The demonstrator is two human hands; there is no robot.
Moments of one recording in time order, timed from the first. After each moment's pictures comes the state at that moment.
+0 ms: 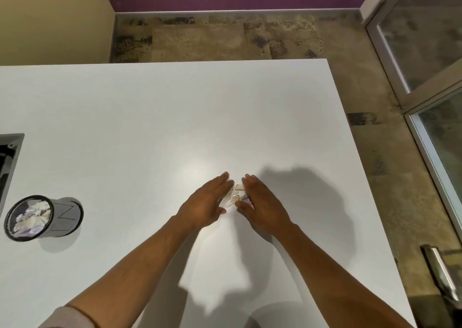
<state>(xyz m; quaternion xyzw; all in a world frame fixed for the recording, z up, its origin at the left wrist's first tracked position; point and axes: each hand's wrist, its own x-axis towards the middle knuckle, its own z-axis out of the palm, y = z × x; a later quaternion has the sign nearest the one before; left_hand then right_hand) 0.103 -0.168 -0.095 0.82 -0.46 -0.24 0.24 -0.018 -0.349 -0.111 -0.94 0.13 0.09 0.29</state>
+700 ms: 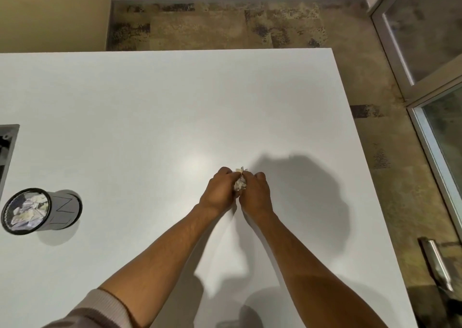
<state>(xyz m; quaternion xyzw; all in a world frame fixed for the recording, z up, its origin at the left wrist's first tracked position) 0.089 -0.217 -0.086 0.88 -0.30 -0.24 0.26 0.022 -0.313 -0.088 -0.86 0.36 0.10 0.34</state>
